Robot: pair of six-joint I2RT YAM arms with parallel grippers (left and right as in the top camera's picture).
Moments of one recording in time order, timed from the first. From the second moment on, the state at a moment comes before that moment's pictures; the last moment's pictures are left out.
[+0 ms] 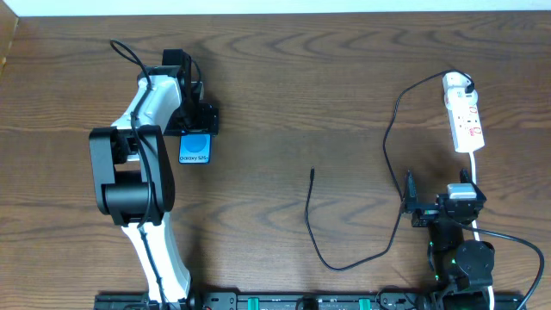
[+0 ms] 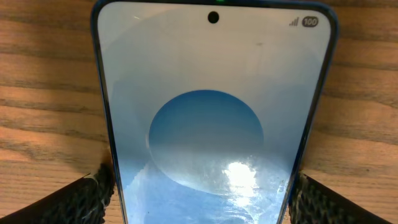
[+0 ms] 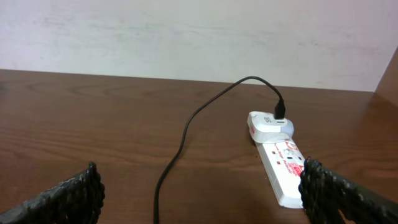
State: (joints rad) left arm 0.02 2.16 1.56 -0.91 0.00 0.01; right arm 0.11 0.02 0.01 -0.06 0.10 -0.04
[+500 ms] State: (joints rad) left arm 0.03 2.16 1.56 -0.91 0.01 0.01; right arm 0.11 0.02 0.01 -0.06 0.10 -0.04
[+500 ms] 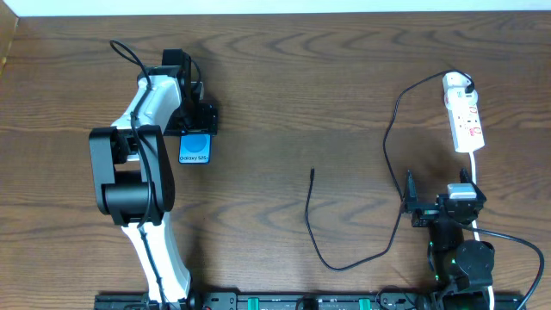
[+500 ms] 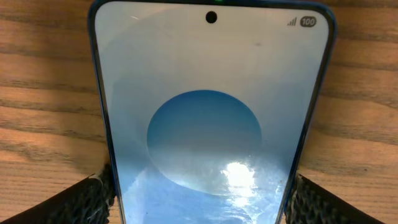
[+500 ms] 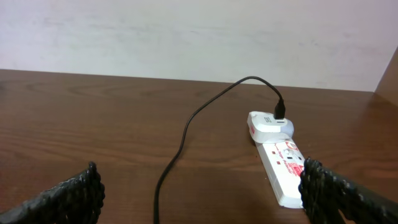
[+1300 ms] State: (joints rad) left arm 0.02 2.16 1.56 -0.91 0.01 0.01; right arm 0.11 0.02 0.01 -0.06 0.10 -0.04
